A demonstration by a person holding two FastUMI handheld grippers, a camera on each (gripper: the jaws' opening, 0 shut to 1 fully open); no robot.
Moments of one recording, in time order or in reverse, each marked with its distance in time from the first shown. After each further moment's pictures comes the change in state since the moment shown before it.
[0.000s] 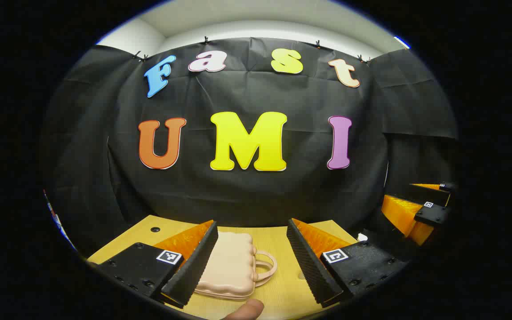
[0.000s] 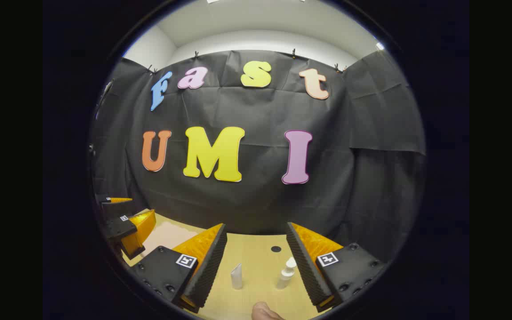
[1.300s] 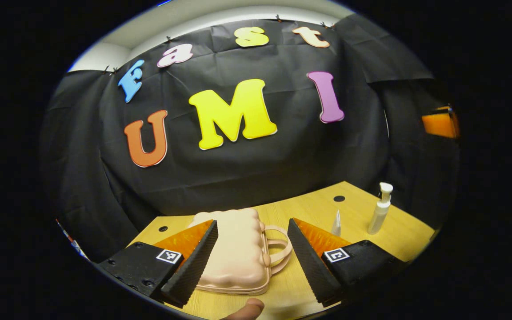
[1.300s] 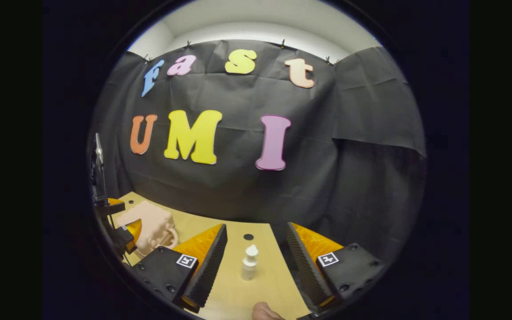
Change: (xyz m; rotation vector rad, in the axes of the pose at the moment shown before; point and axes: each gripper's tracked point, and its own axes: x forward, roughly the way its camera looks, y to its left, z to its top) left arm 0.038 -0.017 -0.123 0.305 0.127 -0.002; right arm -0.010 -0.119 -0.054 -0.052 0.089 -0.116
